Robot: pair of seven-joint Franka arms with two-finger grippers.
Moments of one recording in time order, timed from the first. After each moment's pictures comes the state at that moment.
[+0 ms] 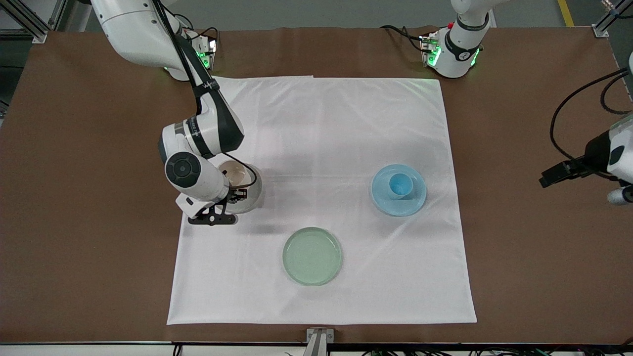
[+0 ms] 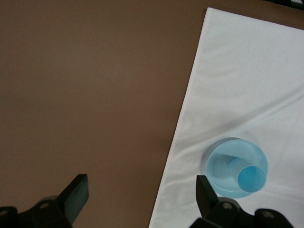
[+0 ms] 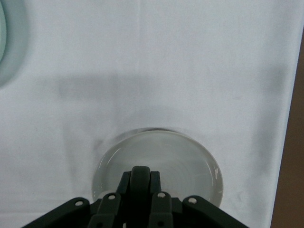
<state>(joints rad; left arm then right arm) 0.38 0.15 -0.40 -1.52 0.08 1.69 -0.25 0.49 0.54 -0.12 -1.68 0.10 2.12 0.34</state>
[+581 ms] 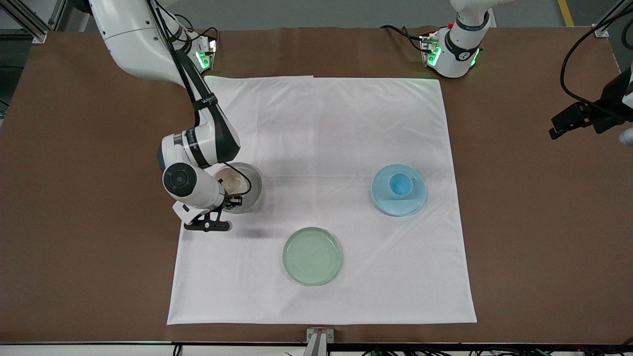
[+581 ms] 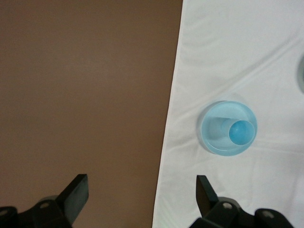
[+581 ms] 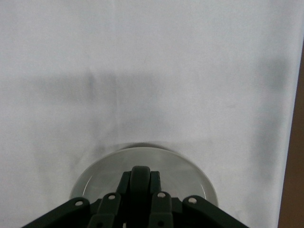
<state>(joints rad) 0.15 -0.04 -0.19 -1.59 -0.02 1.56 -0.14 0.47 0.59 -0.12 -1.71 0.10 2.20 0.34</state>
